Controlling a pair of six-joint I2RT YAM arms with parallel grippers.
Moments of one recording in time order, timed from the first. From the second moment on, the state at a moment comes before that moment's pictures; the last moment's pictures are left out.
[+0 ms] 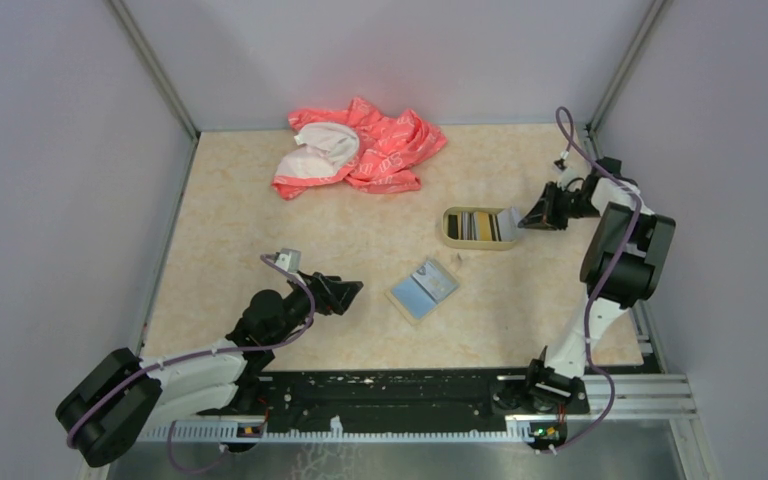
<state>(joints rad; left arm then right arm) -0.75 0.98 0.03 0.88 -0.08 -0.66 -0.35 1.94 1.36 -0.74 -0.83 -0.15</state>
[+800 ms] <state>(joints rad) -0.75 0.97 0.03 0.92 -0.04 -0.65 -0.39 1.74 1.30 -0.67 -0.89 -0.16</state>
